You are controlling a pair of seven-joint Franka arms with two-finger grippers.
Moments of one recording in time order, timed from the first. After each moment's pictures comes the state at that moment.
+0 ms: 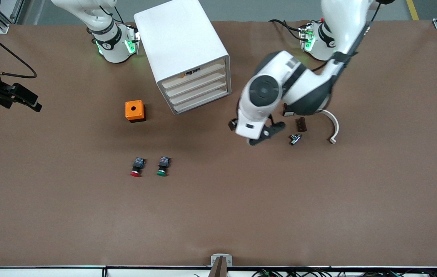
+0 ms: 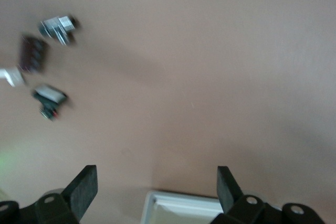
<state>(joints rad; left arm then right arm) -0.29 0.51 -0.41 -1.43 0.04 1.75 -1.15 -0.03 -0.10 -0.01 -1.75 0.06 1.71 0.12</state>
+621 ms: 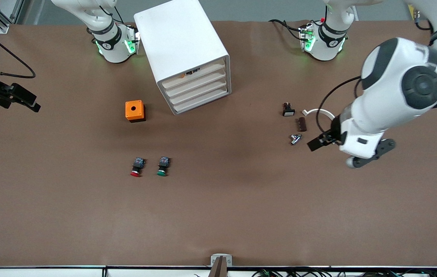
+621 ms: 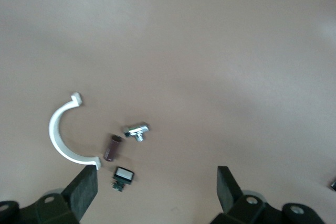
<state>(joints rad) 0.05 0.34 -0.41 -1.40 0.04 1.68 -0.81 -0.04 -0.10 -0.01 -1.75 0.06 1.72 0.12</state>
